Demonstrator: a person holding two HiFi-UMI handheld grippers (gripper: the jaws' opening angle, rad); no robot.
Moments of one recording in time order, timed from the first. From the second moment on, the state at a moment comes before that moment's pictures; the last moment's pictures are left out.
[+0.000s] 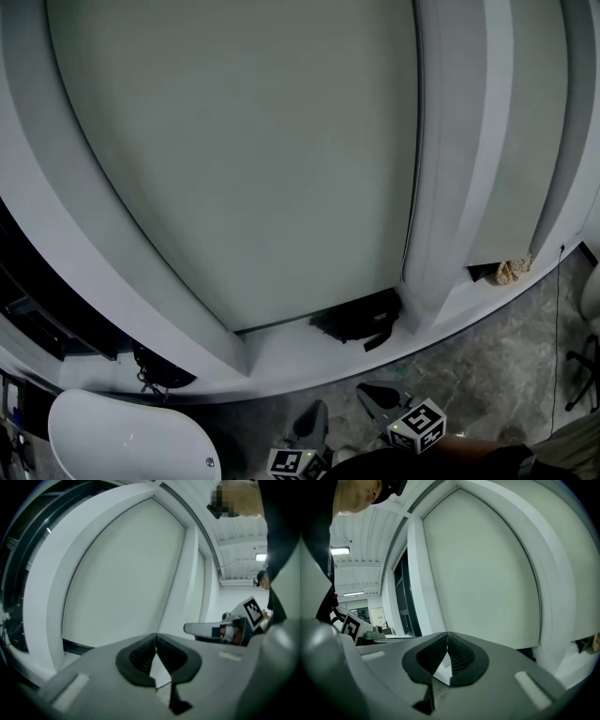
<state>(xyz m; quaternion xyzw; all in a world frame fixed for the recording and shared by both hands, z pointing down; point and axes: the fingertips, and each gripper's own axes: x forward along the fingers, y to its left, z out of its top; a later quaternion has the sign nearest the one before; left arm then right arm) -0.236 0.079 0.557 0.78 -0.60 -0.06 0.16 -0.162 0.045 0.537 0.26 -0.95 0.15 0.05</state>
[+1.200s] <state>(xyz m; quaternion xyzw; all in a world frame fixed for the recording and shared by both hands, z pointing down) -0.084 0.230 0.560 0.72 -0.68 0.01 0.17 -0.021 0.185 0.561 0.18 -0.96 0.21 0.04</state>
